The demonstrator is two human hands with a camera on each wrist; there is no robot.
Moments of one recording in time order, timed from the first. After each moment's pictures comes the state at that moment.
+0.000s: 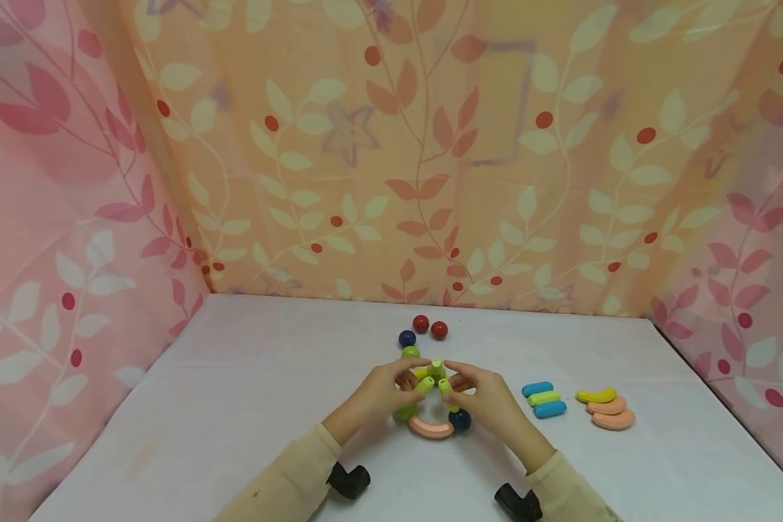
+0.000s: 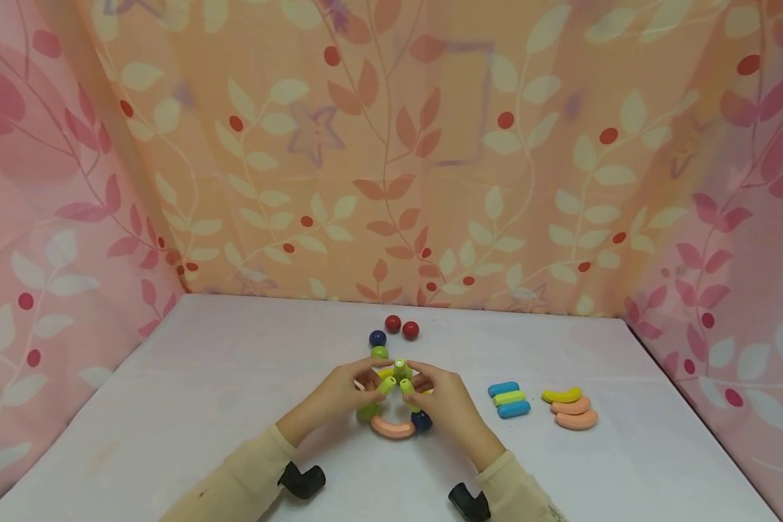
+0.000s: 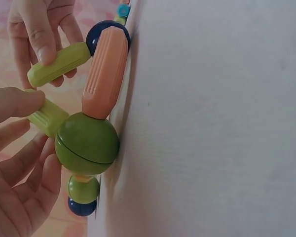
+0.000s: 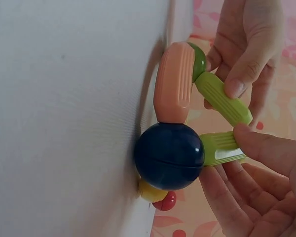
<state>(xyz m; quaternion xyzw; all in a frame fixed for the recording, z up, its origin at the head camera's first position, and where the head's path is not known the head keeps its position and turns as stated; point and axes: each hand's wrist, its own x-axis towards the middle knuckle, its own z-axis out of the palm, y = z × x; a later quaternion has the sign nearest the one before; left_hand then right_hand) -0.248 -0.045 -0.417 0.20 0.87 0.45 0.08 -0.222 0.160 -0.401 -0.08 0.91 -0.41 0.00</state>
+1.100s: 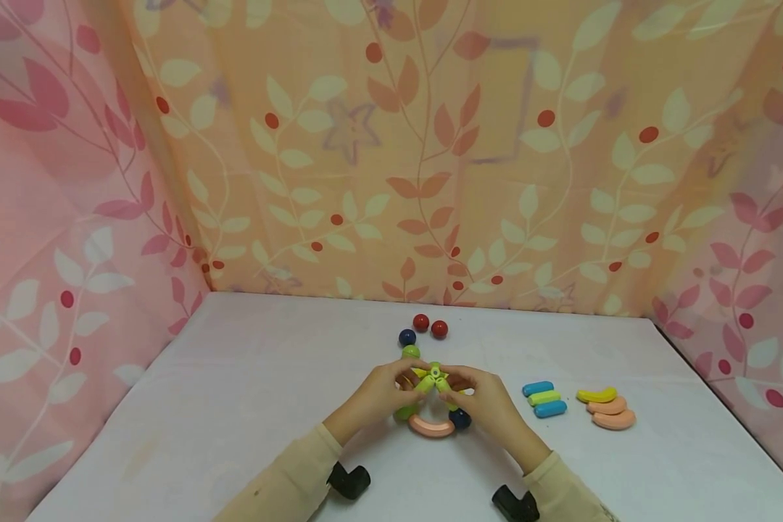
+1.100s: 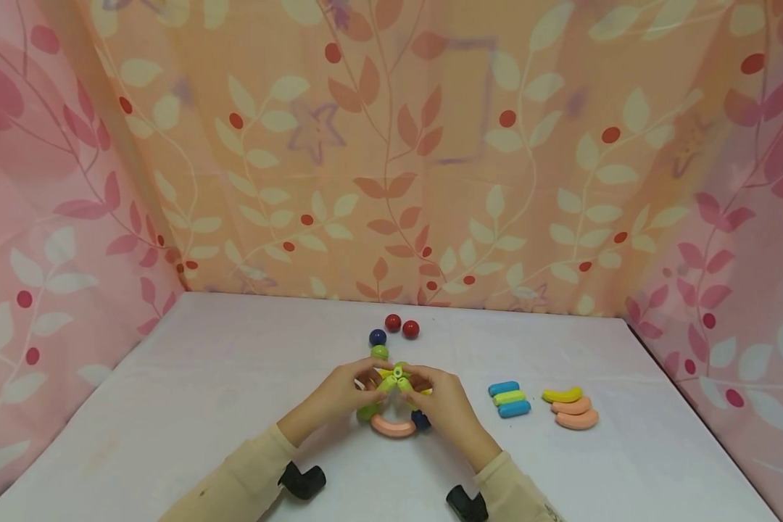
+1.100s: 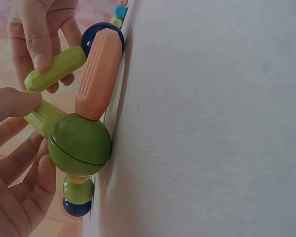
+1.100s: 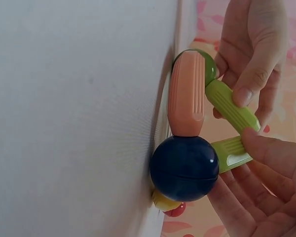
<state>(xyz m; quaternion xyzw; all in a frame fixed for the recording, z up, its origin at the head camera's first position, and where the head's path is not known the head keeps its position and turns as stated) -0.248 -0.045 -0.420 0.20 0.86 0.46 0.08 -0.223 0.155 -0.409 -0.08 0.90 -0.42 -0.03</state>
